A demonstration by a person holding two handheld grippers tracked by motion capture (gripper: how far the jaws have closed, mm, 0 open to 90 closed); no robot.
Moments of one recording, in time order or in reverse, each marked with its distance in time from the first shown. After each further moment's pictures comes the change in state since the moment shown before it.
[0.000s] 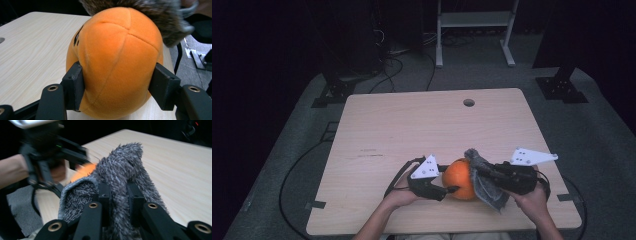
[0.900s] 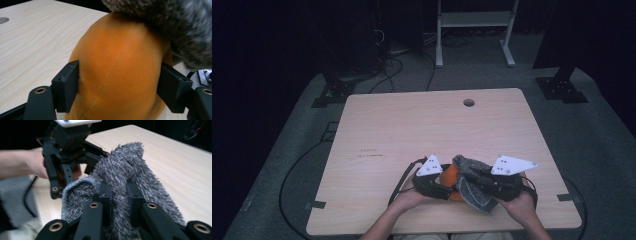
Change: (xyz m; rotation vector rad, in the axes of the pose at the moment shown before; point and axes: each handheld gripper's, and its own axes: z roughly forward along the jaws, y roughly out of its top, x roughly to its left) left arm 0.007 -0.018 0.021 -0.031 0.053 -0.194; right arm 0.023 -0.002 0.024 0.058 -0.049 -0.112
